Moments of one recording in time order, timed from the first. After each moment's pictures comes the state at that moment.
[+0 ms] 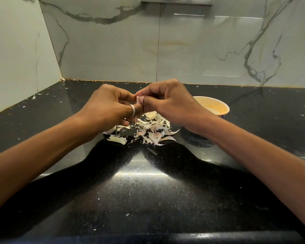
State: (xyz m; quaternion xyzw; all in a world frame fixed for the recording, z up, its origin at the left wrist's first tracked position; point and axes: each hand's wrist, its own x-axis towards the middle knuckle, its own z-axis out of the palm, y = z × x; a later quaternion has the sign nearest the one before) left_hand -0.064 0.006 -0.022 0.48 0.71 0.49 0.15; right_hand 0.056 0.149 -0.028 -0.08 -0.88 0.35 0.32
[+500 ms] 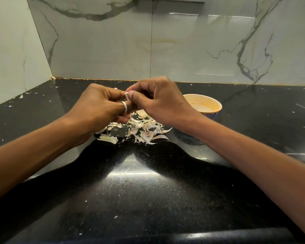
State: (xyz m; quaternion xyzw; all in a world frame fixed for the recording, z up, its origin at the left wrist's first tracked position) left_hand -0.054 0.007 -0.025 0.45 0.68 0.56 0.17; right_hand 0.056 0.142 -0.029 -0.07 -0.88 0.27 0.37
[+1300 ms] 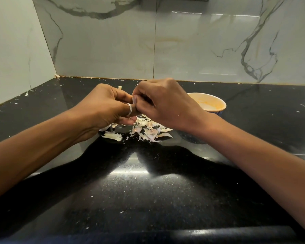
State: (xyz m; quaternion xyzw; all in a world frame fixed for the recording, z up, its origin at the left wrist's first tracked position) left_hand -0.046 0.005 -0.019 0.41 0.69 0.55 0.24; right_hand 0.063 0.136 -0.027 0.01 -0.92 0.02 0.39
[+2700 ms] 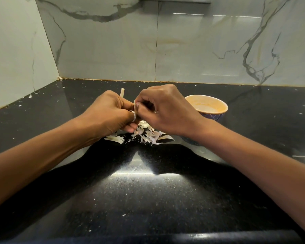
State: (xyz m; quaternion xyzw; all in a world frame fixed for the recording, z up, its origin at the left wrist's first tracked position) left_hand -0.053 0.008 -0.029 0.46 0.73 0.47 0.19; right_hand 0.060 0.138 -0.035 0.02 -0.91 0.06 0.40
